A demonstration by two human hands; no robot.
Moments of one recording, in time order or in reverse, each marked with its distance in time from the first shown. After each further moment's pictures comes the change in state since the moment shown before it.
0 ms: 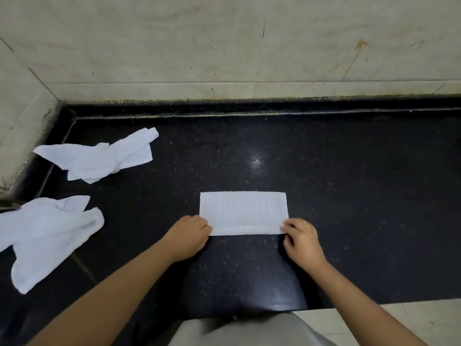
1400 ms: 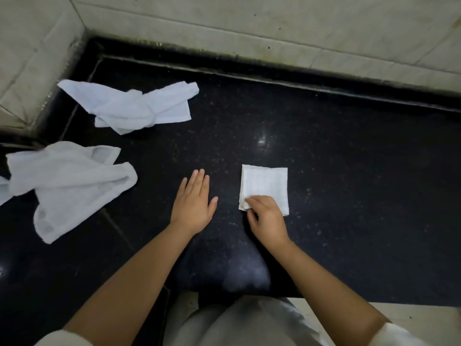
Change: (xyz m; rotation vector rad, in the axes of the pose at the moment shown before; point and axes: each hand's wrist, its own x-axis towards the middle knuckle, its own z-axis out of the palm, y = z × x) left_hand -0.045 -0.025 0.028 -0.306 0.003 -0.684; right_hand 0.034 -0.158 0.060 0.192 -0.008 -0.085
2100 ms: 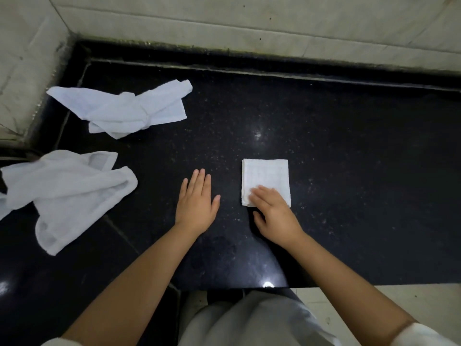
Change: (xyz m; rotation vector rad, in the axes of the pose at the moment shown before) left_hand -0.002 0.000 0.000 -0.045 0.044 0.017; right_hand -0.009 0.009 -0.008 -0.176 -0.123 -0.168
